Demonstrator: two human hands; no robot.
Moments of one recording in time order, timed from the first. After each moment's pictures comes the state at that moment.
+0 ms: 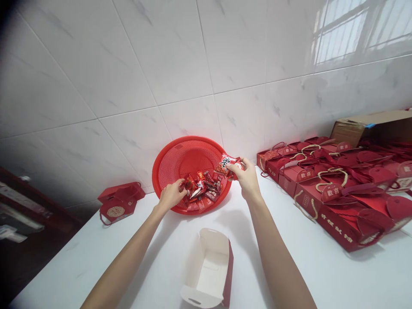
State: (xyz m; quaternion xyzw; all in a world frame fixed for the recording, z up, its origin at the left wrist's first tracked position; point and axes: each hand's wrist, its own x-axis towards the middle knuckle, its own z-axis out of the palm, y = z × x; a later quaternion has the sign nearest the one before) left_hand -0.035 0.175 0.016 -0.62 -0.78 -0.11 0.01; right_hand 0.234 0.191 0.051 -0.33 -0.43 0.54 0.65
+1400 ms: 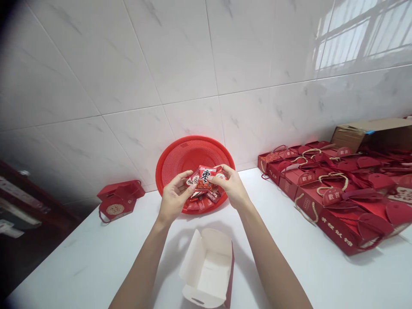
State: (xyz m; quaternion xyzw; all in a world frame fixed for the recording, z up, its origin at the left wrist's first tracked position) left_hand 0.028 0.125 0.039 -0.57 -0.45 -0.62 -0.31; right_hand 0.204 0.171 0.048 -0.23 -0.52 0.62 0.54
